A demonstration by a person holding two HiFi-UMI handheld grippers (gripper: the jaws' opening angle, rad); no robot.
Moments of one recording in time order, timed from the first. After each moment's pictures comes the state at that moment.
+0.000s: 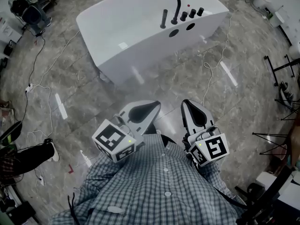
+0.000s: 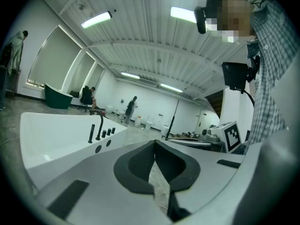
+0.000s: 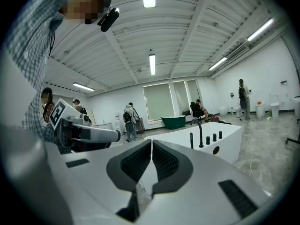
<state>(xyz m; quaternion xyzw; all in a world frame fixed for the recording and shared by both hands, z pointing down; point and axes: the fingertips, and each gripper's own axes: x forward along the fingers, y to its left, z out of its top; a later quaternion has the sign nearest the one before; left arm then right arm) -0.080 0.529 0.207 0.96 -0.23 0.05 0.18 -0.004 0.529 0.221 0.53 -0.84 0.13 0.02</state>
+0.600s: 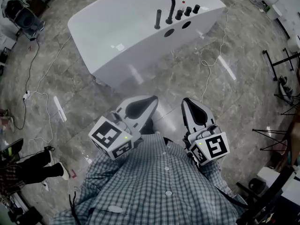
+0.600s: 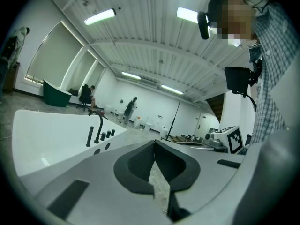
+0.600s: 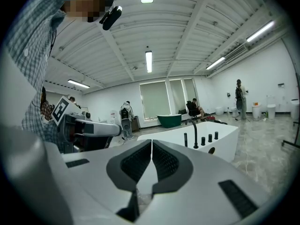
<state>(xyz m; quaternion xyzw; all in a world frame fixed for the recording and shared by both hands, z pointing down) -0.061 0.454 0.212 0.96 -0.22 0.04 0.18 0.021 0.469 0.231 0.55 -0.83 0.13 0.03</state>
